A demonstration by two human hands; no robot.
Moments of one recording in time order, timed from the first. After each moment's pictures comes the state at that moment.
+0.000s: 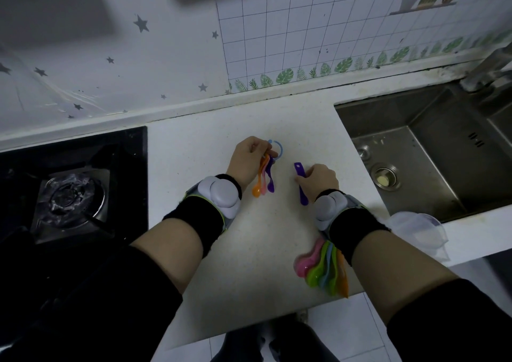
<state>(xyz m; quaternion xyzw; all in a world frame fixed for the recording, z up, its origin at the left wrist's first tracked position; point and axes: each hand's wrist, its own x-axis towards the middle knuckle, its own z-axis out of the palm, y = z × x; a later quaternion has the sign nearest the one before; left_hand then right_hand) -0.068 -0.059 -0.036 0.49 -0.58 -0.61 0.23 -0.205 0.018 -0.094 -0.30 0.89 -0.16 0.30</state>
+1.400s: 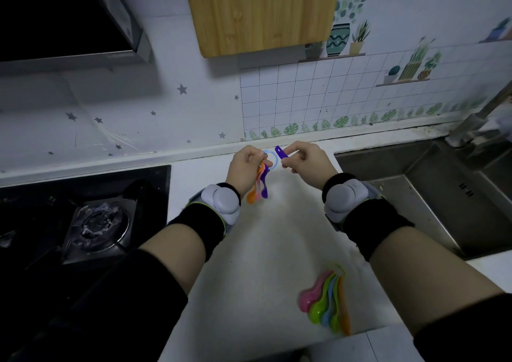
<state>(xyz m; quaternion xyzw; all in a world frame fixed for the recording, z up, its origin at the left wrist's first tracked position) -0.055 -0.086 0.020 0.45 -0.61 -0.56 0.33 -0.194 -0.022 0.049 -0.47 0.73 -0.38 0.32</state>
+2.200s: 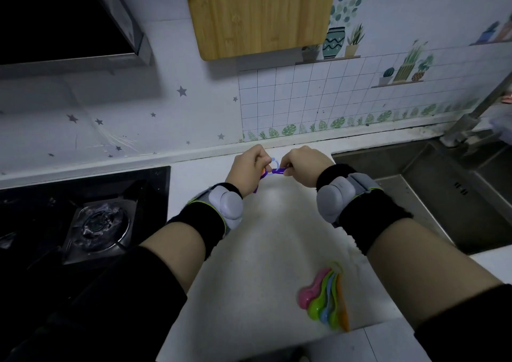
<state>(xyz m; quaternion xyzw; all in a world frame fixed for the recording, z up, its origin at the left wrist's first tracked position) -0.049 -0.075 0.035 0.44 -0.74 -0.45 0.26 -0.191 -0.025 0.063 -0.66 0.74 -0.02 0.13</state>
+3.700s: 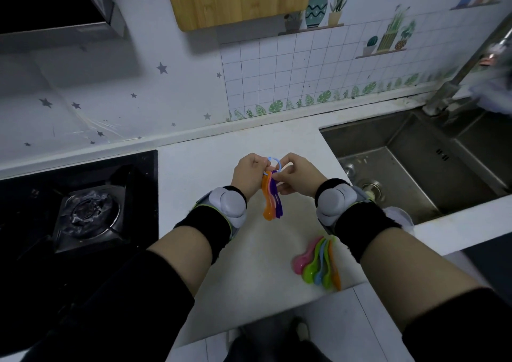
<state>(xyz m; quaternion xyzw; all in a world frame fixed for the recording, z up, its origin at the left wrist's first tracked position) -0.053 -0.022 0.005 0.49 -0.61 -0.59 0.22 -0.174 0.036 0.008 -0.39 0.72 -0.36 0.46</state>
